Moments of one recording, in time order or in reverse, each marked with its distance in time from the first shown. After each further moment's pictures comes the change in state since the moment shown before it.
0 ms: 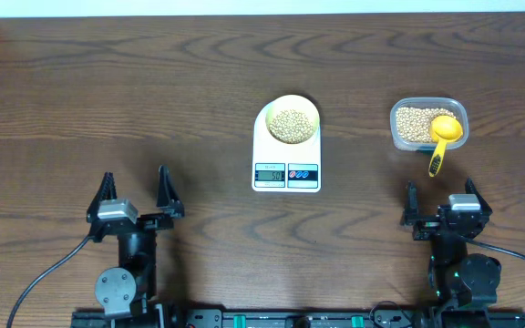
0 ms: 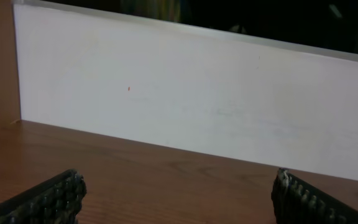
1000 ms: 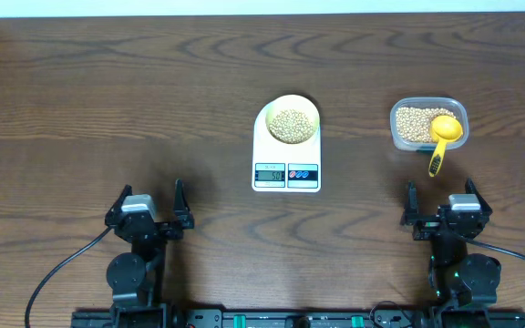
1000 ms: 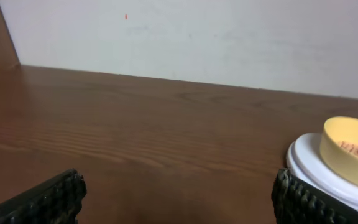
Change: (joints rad) left arm -0.055 -0.056 -0.039 -0.290 -0.023 0.107; right arm 0.000 0.000 0.000 0.000 0.000 0.000
